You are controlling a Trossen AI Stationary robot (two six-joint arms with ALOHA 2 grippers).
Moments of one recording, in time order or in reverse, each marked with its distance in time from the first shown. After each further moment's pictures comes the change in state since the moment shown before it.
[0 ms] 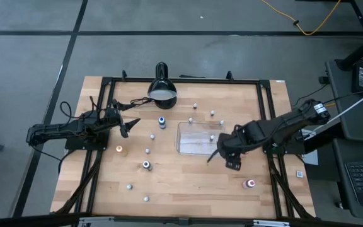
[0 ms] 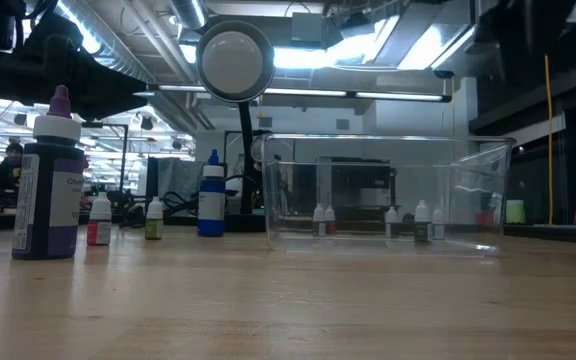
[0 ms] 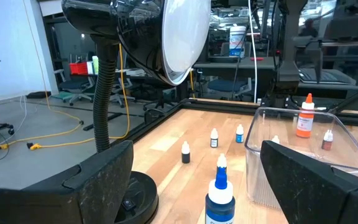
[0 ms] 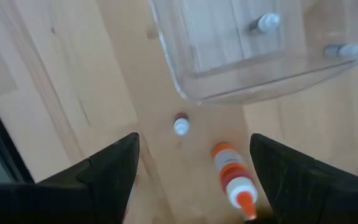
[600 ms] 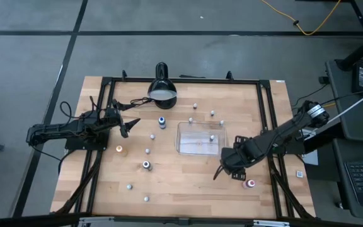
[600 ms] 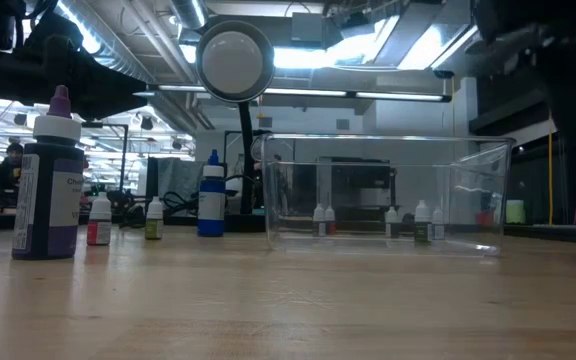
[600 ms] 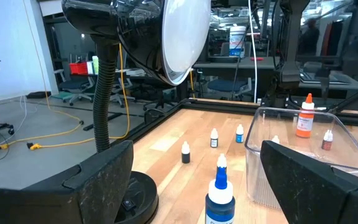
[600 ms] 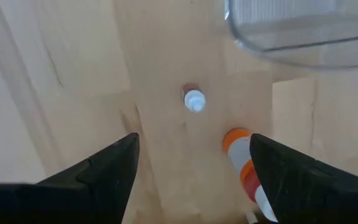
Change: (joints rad) left arm 0.000 0.000 0.000 0.000 0.000 0.000; right arm 0.136 0.030 -0.218 0.135 0.002 0.001
